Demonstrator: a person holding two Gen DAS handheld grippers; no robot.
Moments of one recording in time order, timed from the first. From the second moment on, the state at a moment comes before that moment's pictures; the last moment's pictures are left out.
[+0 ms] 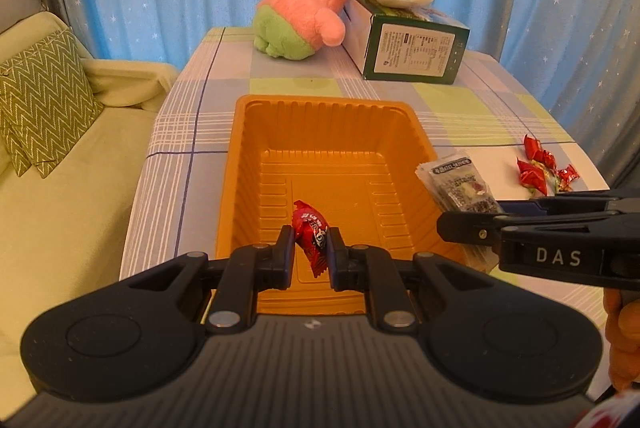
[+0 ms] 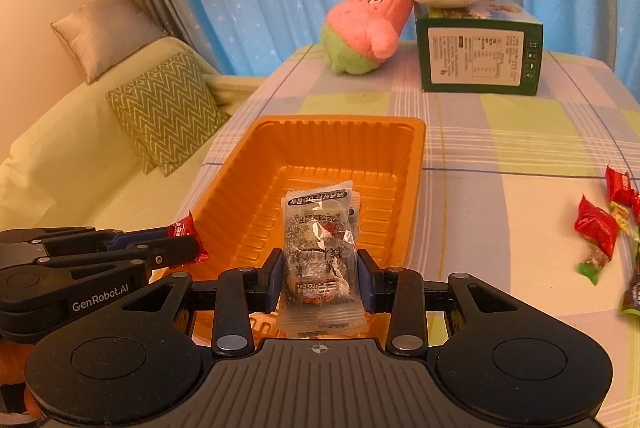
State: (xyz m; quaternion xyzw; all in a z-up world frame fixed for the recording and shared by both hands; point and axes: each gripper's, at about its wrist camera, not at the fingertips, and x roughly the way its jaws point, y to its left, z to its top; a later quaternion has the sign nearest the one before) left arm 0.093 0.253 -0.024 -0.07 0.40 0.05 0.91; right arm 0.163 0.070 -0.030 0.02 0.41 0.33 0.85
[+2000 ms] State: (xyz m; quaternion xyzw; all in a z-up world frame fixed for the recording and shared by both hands) left arm 0.019 0.189 0.011 -0.11 0.36 0.07 0.92; right arm 0.099 -0.038 0.011 0.06 0.37 0.26 0.89
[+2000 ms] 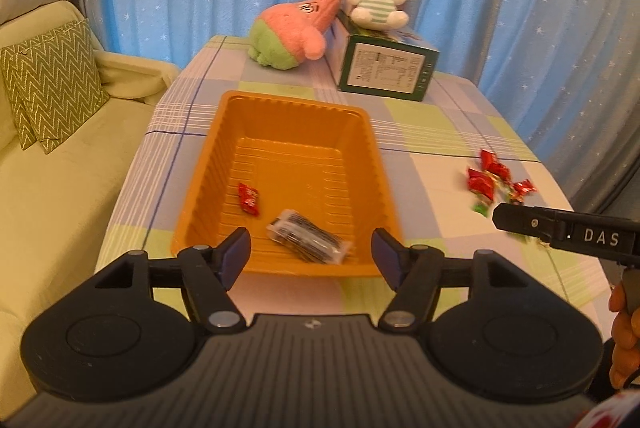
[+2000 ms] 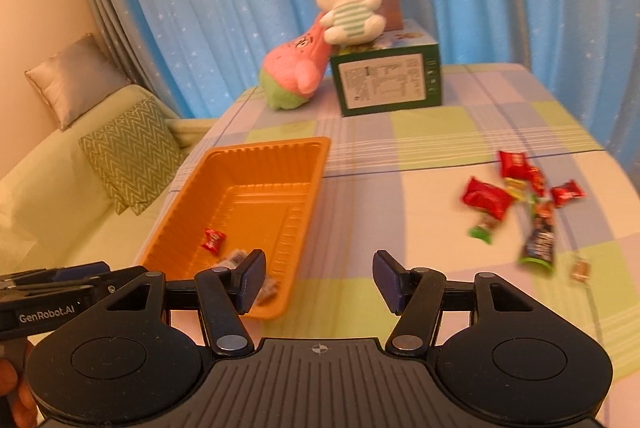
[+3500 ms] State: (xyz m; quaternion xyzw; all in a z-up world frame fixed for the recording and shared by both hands) left arm 0.054 0.007 0.008 -0.07 0.38 -0.07 0.92; right arm 0.064 -0.248 -0.007 0.12 0.37 0.08 0.92
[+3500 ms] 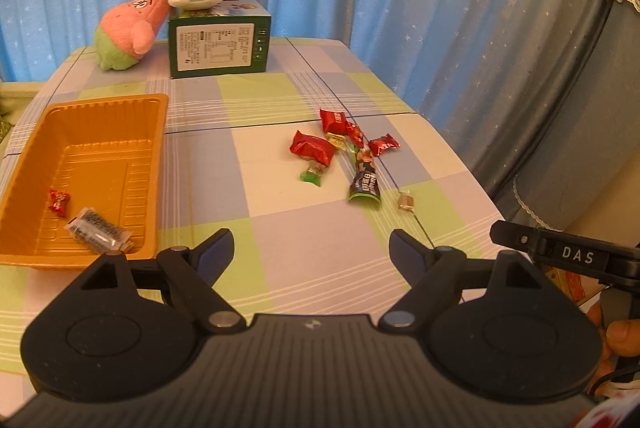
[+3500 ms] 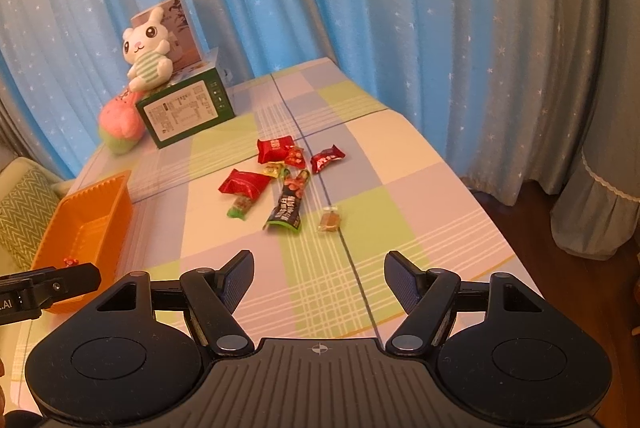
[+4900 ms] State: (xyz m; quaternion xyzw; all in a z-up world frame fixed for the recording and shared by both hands) left arm 0.197 -0.012 -0.085 -0.05 0.40 -0.10 0.91; right arm 0.201 -0.209 -0.127 0.07 0.39 0.05 0.92
